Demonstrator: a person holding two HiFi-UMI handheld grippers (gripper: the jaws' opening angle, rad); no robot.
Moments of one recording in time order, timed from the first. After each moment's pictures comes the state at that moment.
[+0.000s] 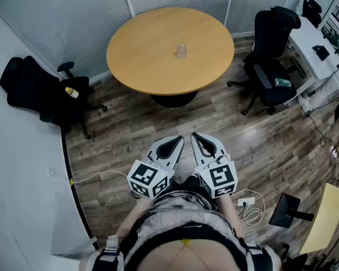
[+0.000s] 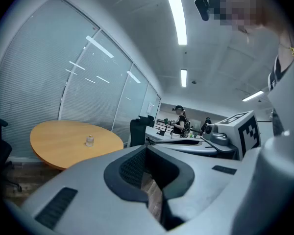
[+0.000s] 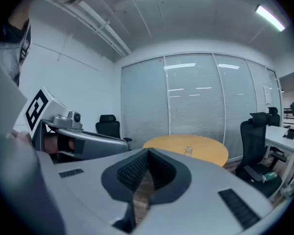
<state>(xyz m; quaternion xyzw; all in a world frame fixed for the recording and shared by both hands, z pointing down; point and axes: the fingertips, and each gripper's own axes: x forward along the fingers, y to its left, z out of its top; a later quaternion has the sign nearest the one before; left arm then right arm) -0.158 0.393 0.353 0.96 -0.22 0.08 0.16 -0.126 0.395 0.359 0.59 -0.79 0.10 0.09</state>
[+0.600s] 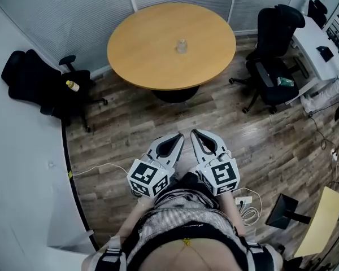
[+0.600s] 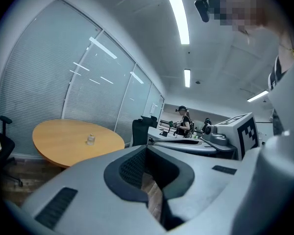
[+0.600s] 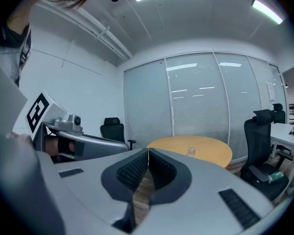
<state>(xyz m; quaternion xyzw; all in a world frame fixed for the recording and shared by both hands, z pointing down) -0.141 0.405 0.359 0.95 -0.24 0.07 0.16 -0.108 0.405 0.361 0.57 -0.81 0.10 0.07</state>
